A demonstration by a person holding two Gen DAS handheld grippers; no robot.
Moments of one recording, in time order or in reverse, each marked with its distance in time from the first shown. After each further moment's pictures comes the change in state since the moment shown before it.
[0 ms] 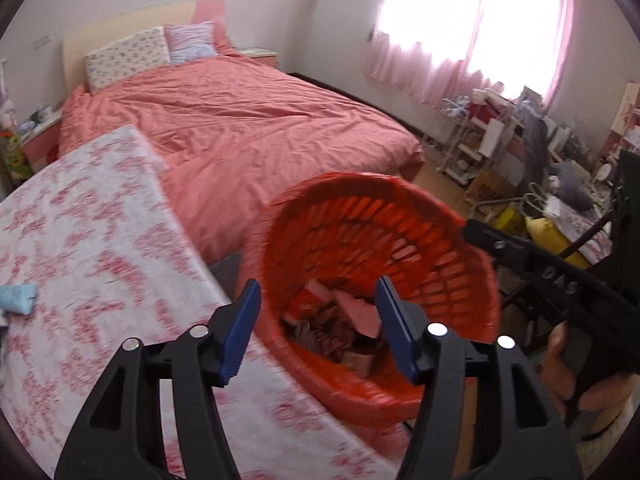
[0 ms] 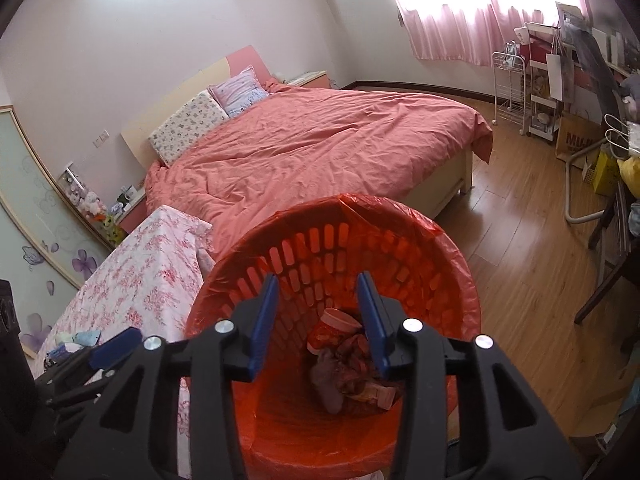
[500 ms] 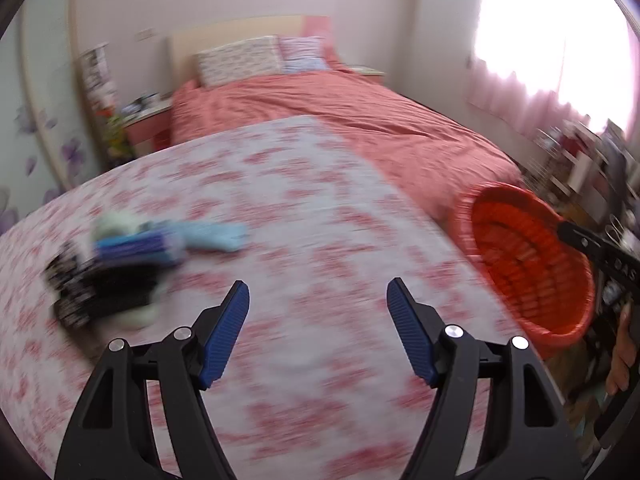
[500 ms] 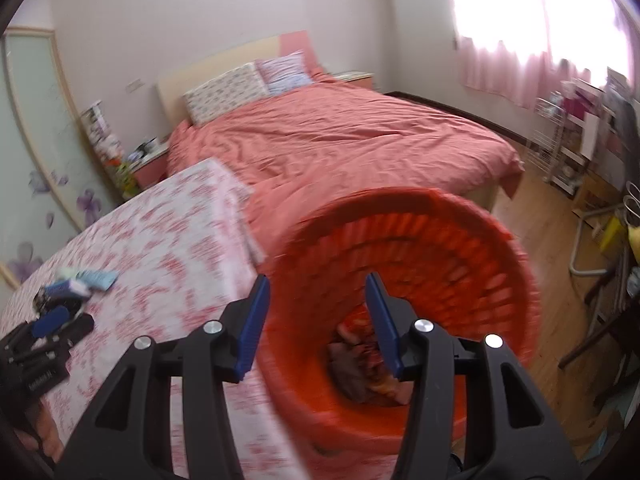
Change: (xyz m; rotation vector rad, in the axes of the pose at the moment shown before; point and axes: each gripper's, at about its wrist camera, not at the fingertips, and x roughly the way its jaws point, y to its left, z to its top) left arm -0.095 0.128 -0.057 -0.151 -0.068 0.336; right arm -0.005 0.106 -0.040 -0.249 0.024 0.028
